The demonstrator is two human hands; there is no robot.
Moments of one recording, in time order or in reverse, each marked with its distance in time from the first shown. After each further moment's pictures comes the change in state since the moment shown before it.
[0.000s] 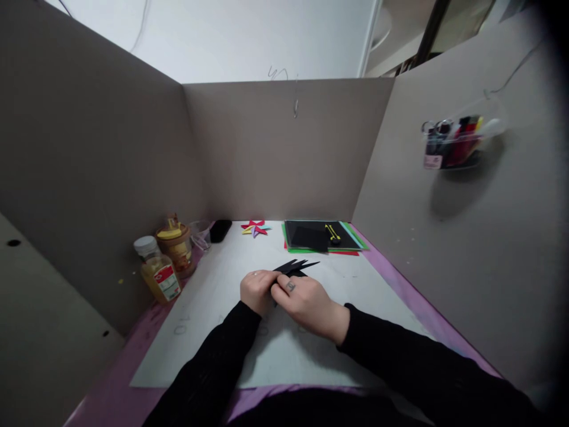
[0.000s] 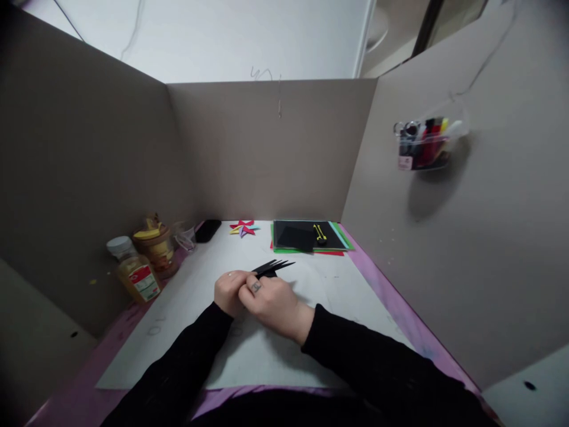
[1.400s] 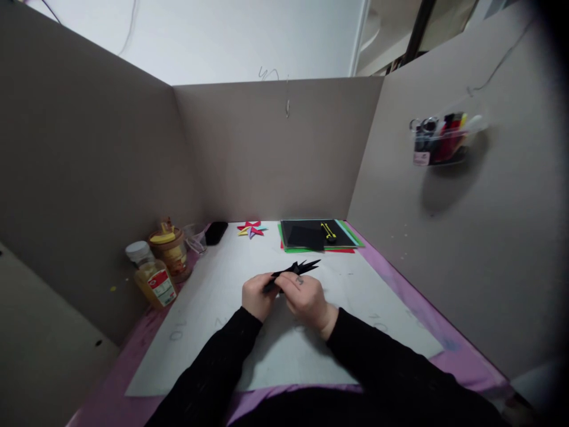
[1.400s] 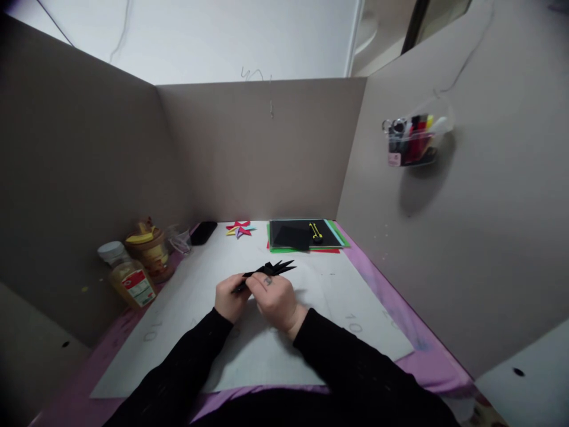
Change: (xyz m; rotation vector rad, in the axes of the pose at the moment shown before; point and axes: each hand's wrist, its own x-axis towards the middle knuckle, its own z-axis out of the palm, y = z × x) left_hand -0.006 0.005 0.011 -0.223 -0.018 -0.283; right_hand -0.014 -0.002 0.029 0.221 0.297 0.268
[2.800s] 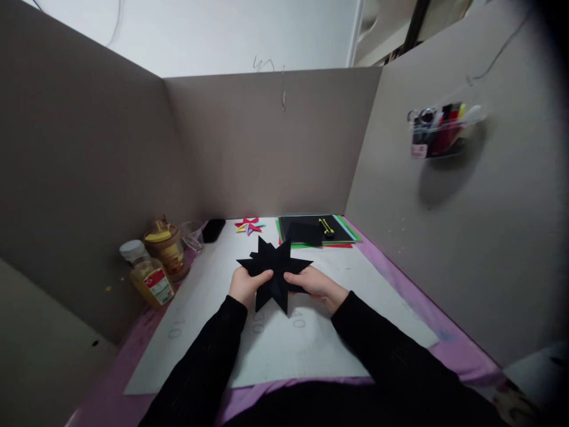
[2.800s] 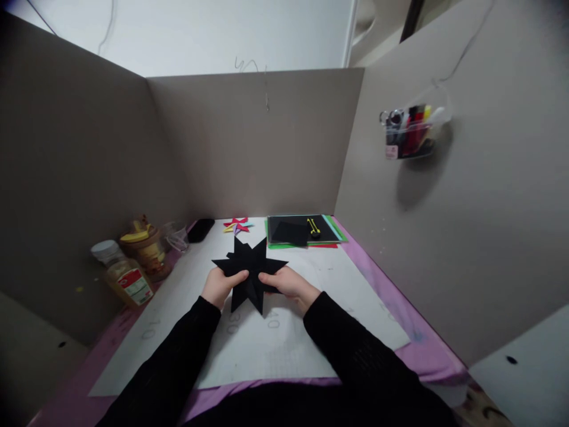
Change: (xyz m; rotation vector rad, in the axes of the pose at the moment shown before) left_hand 0.020 -0.002 -0.014 -0.690 -0.100 -0.816; right_hand -0.021 0.047 0.023 1.377 -0.484 1.265
